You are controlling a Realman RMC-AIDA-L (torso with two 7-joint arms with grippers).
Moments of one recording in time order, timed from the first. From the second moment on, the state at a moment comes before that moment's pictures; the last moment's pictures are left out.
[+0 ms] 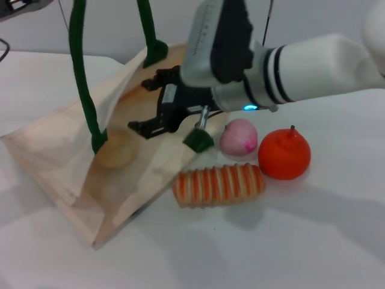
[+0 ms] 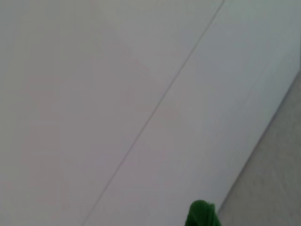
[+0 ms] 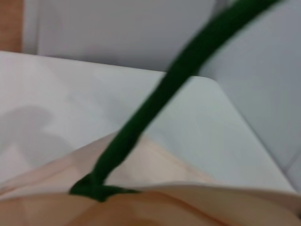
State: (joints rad) left arm -0.81 -1.86 2.86 -0.57 -0.79 1.91 -1.81; right arm 0.99 2.02 -1.91 -0.74 -1.56 -0.70 1.70
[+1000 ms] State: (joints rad) left arm -0.72 -1.88 2.86 -0.51 -0.98 1.80 -1.71; right arm 0.54 2.03 -1.45 -1.12 -1.66 -0.71 1.67
